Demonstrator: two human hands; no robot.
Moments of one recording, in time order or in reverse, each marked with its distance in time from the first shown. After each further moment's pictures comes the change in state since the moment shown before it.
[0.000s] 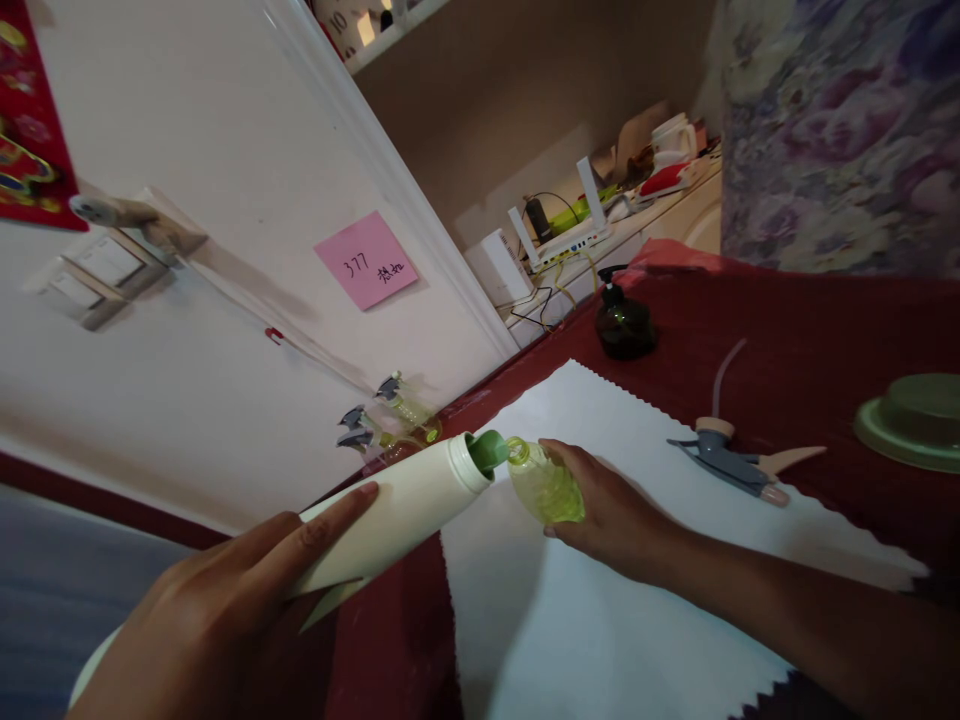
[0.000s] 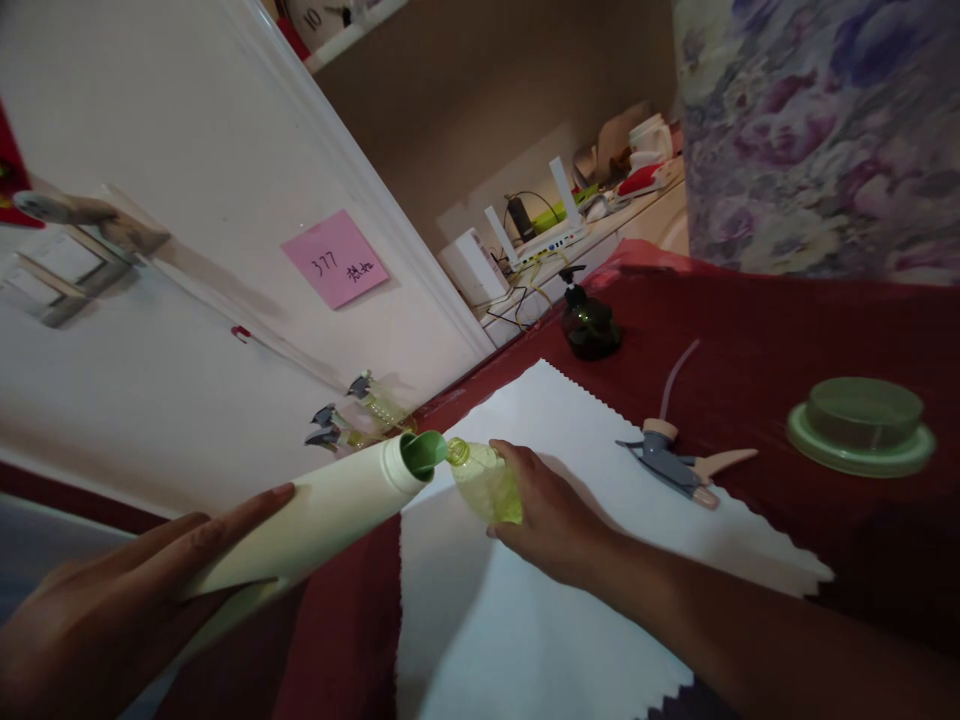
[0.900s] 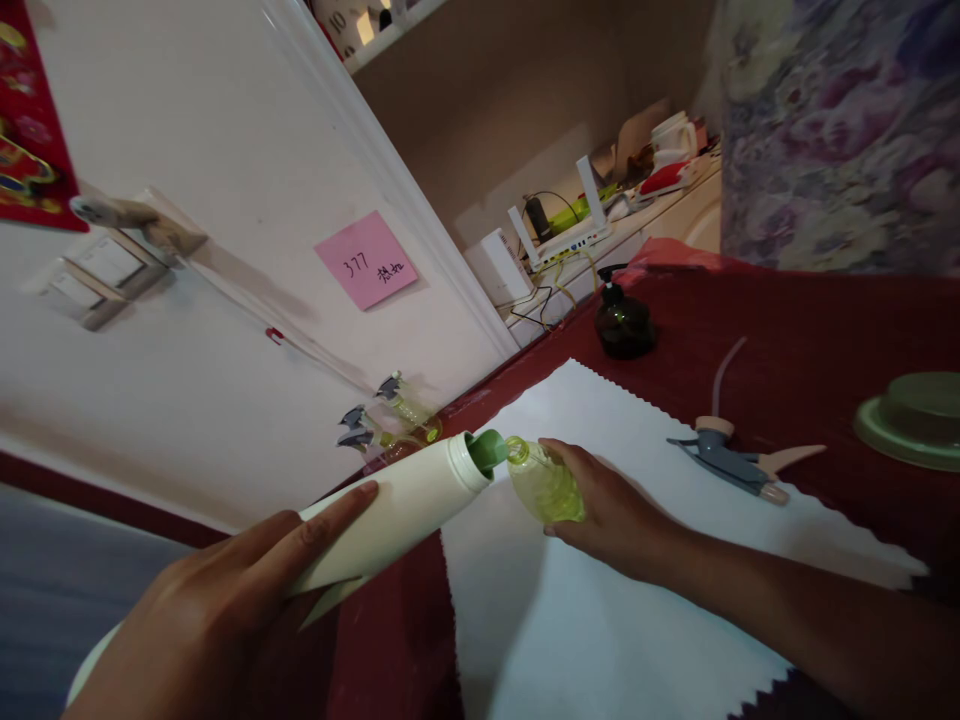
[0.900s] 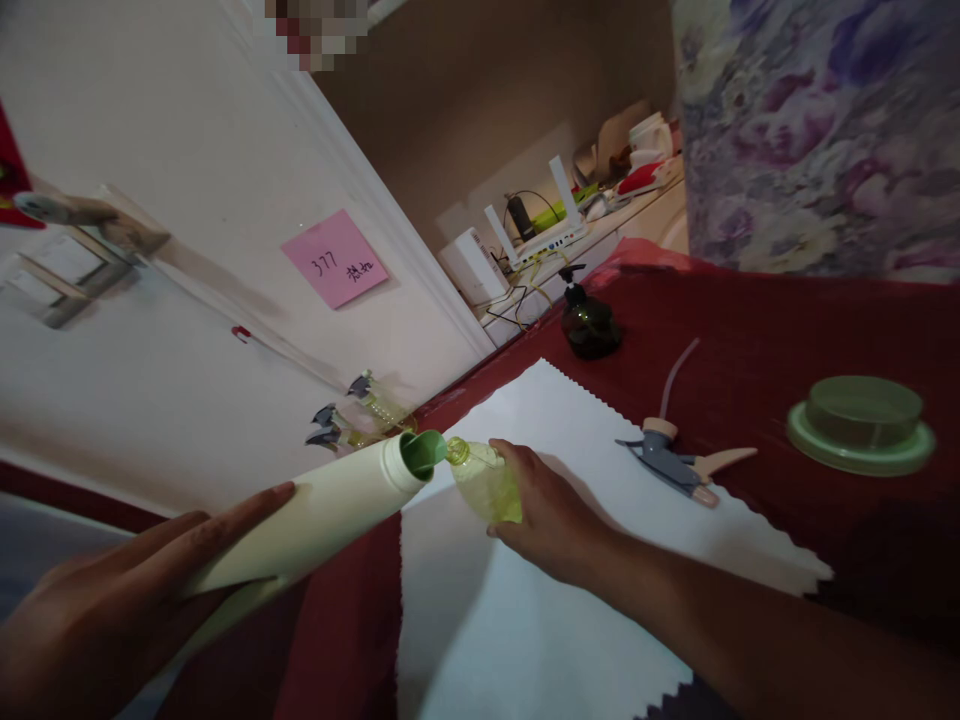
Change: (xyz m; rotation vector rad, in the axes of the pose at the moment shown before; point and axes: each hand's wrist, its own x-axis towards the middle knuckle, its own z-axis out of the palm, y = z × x) left_hand 0.000 -0.004 0.000 -0.038 0.009 0.035; right_hand 0.001 -0.004 -0.001 -0.004 -0.020 0.018
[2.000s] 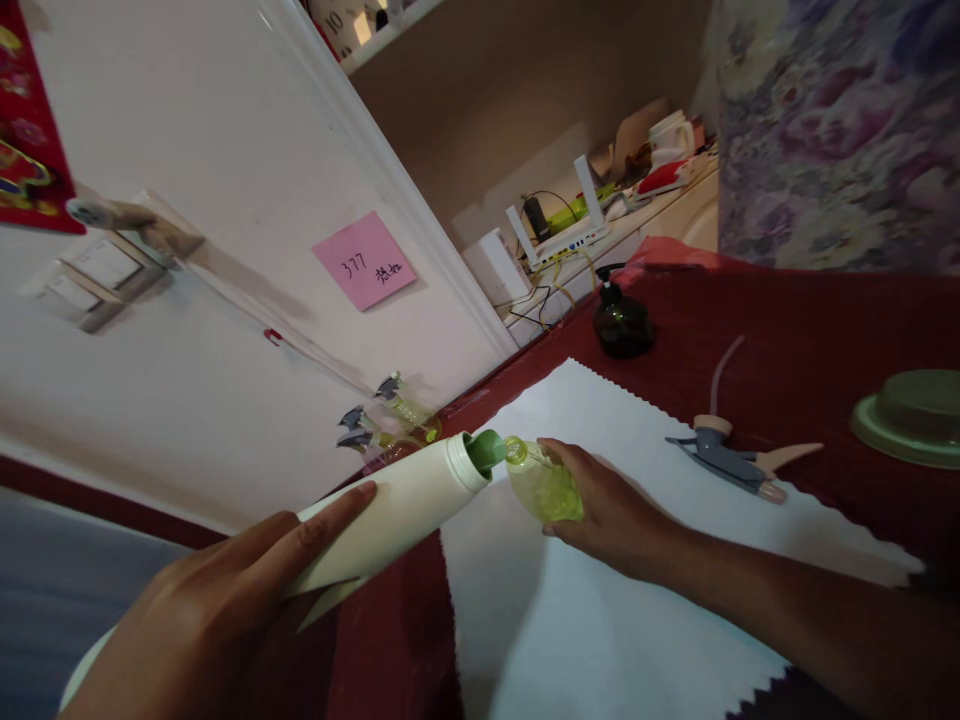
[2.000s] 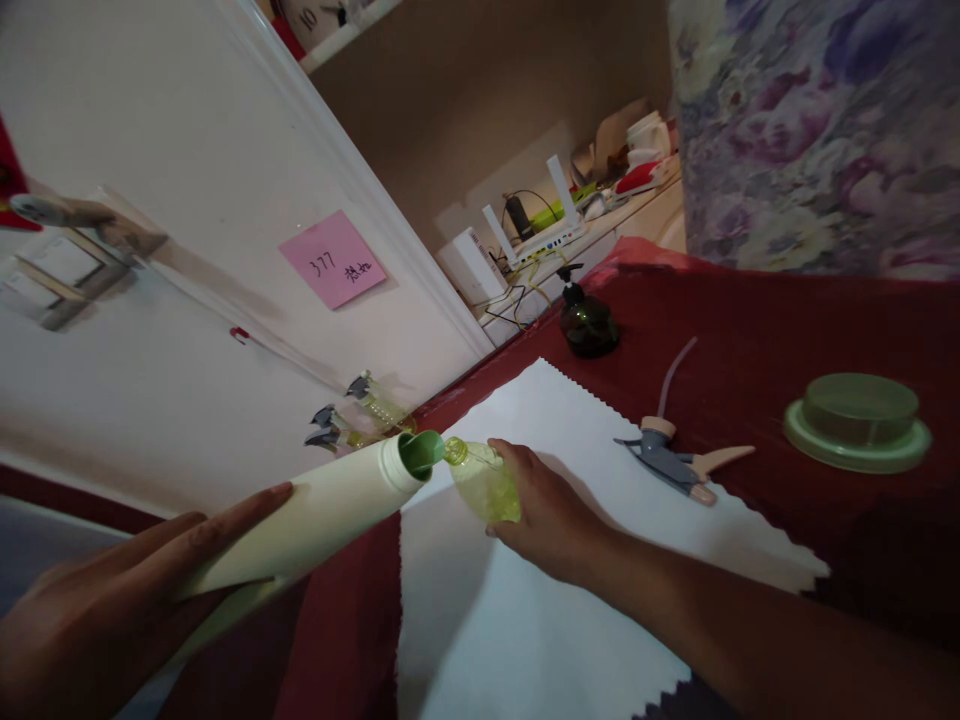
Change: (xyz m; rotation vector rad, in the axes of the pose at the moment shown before) left_hand 0.000 0.000 0.000 -0.021 -0.010 -0.028; right_hand 0.000 0.003 0.001 -0.003 0.041 -0.024
